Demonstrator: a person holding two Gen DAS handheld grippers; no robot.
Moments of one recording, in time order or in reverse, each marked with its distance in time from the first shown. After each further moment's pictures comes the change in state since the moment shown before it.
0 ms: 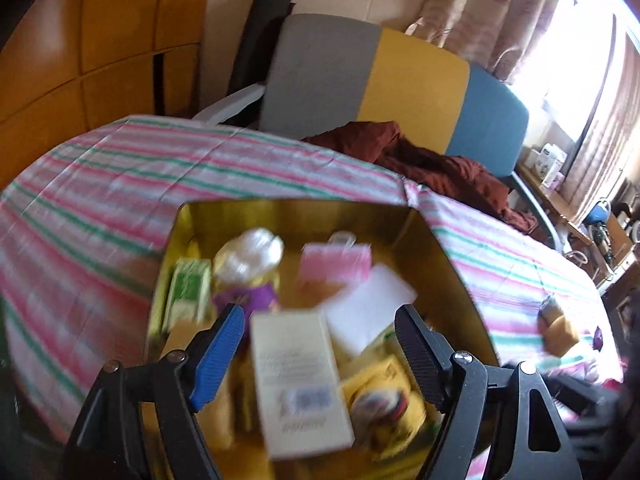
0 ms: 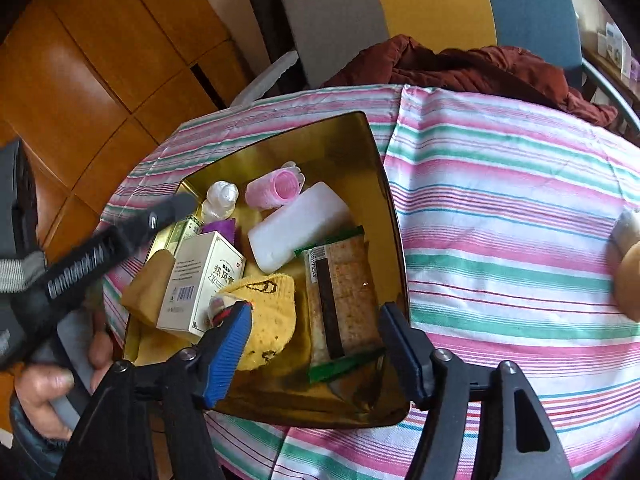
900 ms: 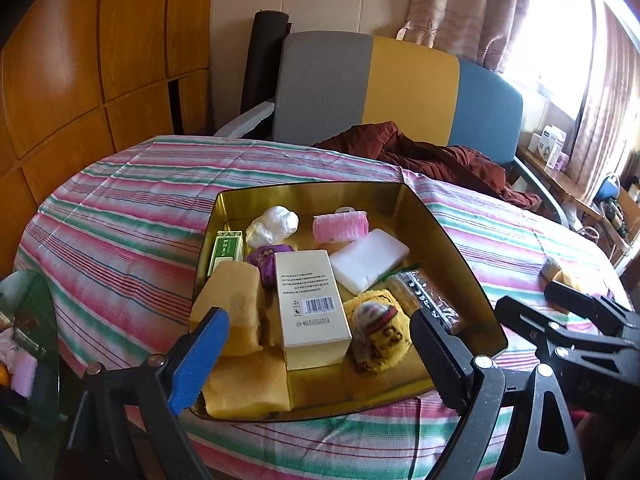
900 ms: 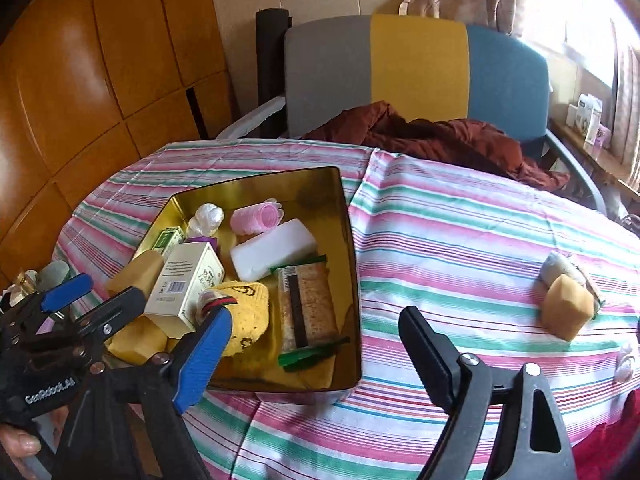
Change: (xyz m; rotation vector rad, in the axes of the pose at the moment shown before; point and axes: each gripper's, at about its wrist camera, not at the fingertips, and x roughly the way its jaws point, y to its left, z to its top) left arm -0.066 -0.019 -0.047 0.090 -0.060 0.078; right arm -0.049 0.017 -0.023 -0.113 -0.187 -0.199
